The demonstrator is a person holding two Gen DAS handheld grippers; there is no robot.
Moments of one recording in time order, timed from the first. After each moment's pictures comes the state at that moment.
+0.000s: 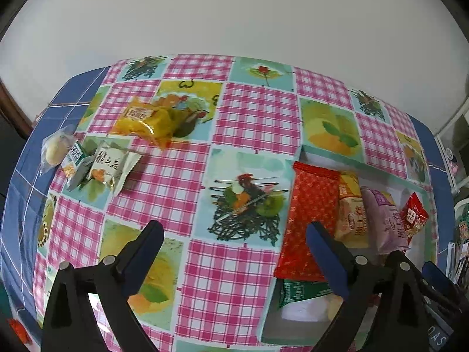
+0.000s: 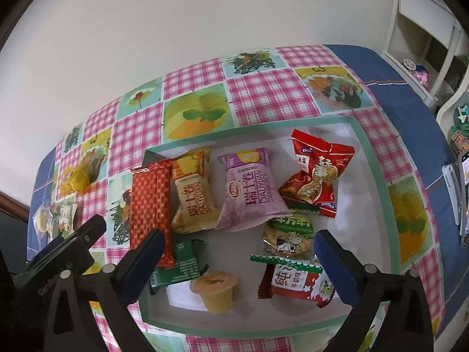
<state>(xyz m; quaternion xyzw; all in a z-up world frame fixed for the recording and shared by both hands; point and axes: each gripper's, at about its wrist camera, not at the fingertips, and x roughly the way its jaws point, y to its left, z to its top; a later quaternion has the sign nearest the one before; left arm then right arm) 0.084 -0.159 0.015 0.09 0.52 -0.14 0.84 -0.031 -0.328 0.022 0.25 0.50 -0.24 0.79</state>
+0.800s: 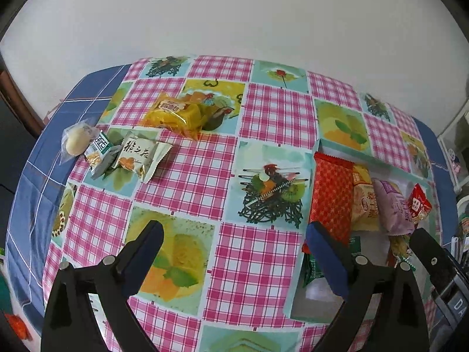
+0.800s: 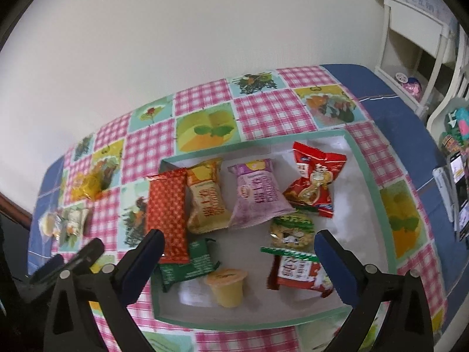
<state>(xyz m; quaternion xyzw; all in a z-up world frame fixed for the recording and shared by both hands) 0.069 -0.125 0.028 0.08 0.51 -0.13 0.85 -0.045 -0.307 0.045 0.25 0.45 -0.25 0.82</state>
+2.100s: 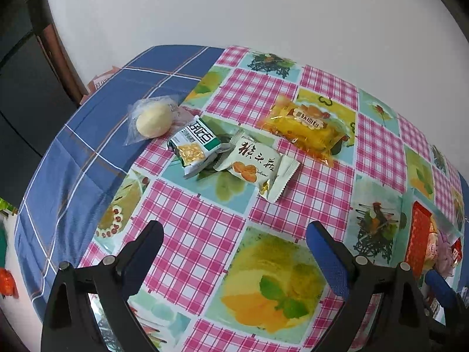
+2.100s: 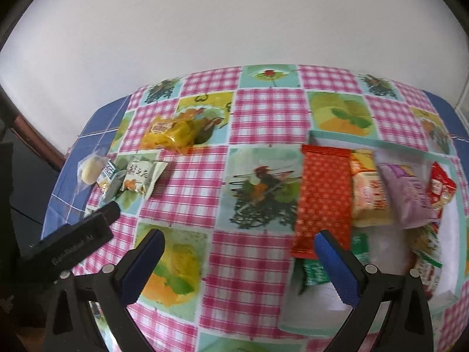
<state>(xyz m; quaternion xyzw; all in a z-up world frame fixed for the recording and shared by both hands) 0.134 0.000 0.016 0.03 0.51 -0.02 0.86 0.050 -0.174 0.022 0.19 0.49 -0.10 0.85</state>
